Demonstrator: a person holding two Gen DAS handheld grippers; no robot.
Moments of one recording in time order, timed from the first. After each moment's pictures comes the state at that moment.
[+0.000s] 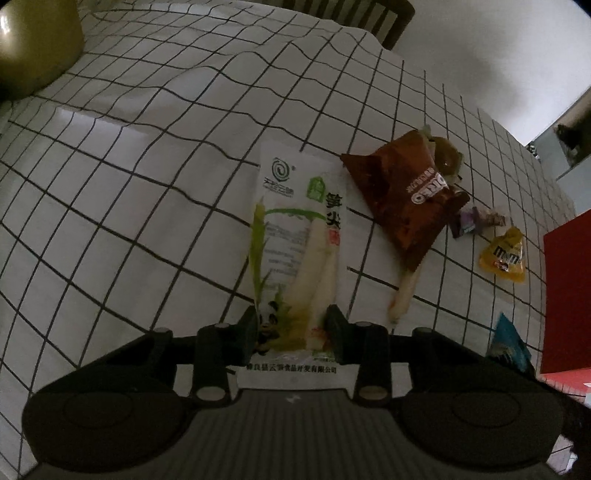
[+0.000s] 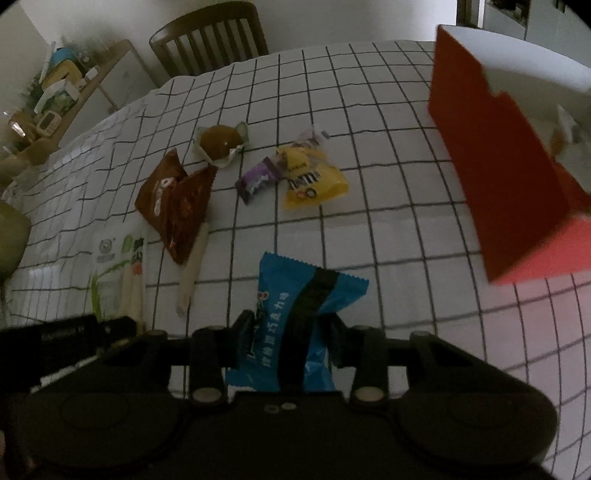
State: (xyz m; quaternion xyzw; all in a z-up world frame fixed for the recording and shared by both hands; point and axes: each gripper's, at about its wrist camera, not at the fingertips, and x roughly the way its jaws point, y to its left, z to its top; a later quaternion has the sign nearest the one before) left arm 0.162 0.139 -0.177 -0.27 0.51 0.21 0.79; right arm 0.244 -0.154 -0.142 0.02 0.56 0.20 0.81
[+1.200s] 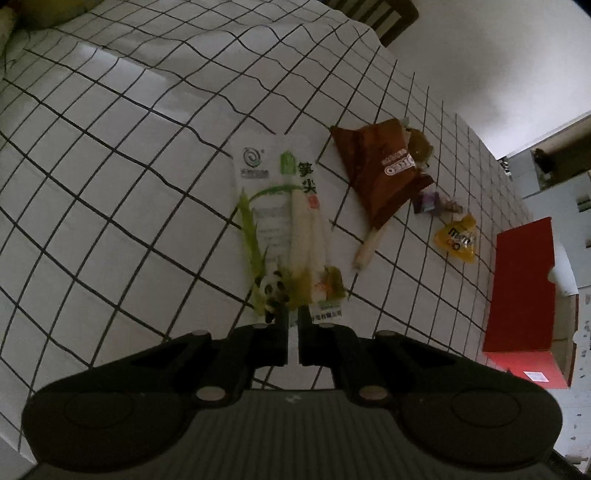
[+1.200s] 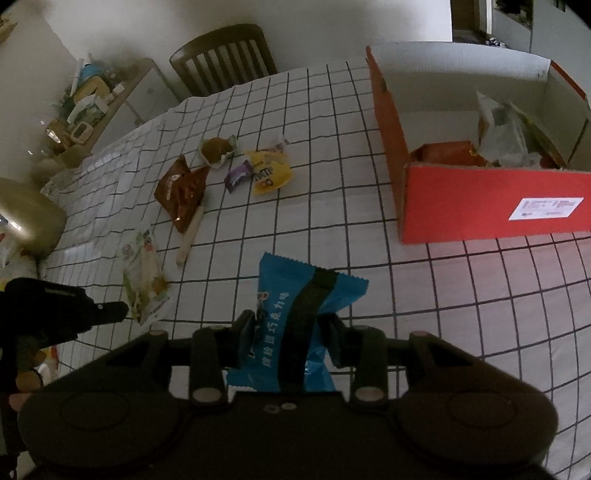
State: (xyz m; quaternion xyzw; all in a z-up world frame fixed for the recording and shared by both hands) left arm 0.119 0.133 -0.161 -0.36 0.50 0.18 0.76; right arm 0.204 -0.251 -0.102 0.04 0.54 0.24 0.81
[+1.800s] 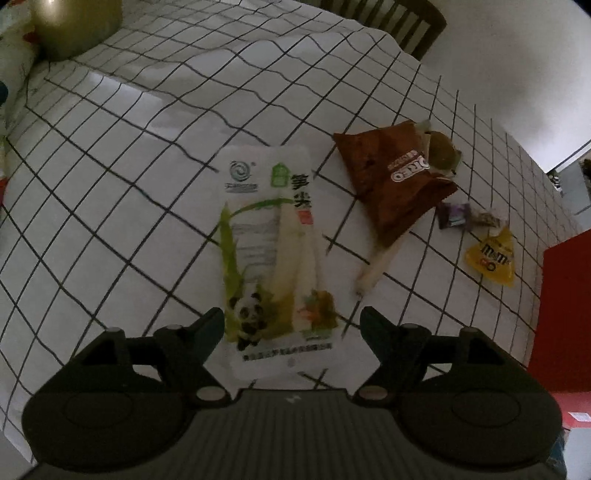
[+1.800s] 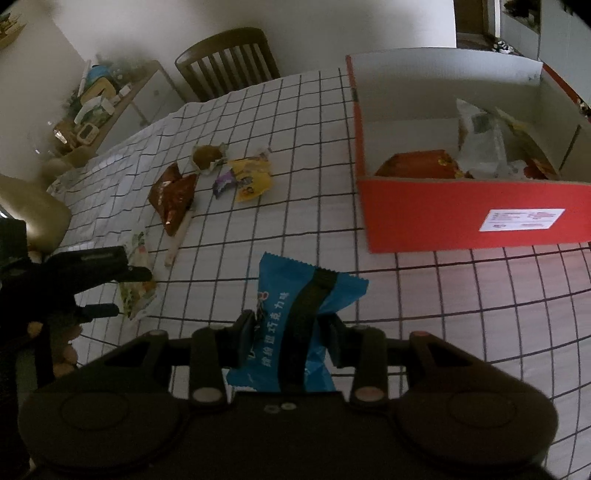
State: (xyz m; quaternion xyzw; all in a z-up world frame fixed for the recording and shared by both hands) left arm 0.162 0.092 -0.172 -0.30 0.50 0.28 0.76; right arm 0.216 -0.291 -0.098 0.04 0.53 0.26 0.81
